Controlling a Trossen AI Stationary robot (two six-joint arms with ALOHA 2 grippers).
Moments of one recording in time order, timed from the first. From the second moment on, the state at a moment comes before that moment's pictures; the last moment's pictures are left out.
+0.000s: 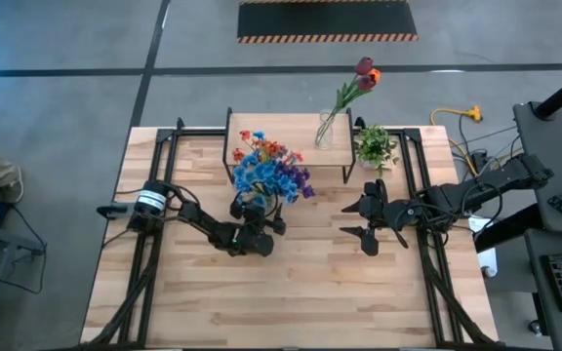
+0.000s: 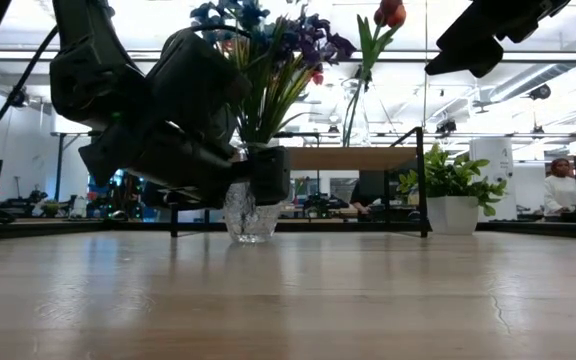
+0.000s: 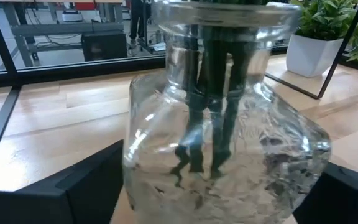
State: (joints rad) left arm -0.23 2.01 0.83 0.53 -1.26 -0.78; right arm 0.33 0.96 0.72 -0.36 0.36 0.36
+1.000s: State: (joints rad) left arm -0.23 2.01 0.87 0.54 -1.21 -0.72; right arm 0.33 0.97 0.70 -0.36 0.36 0.34
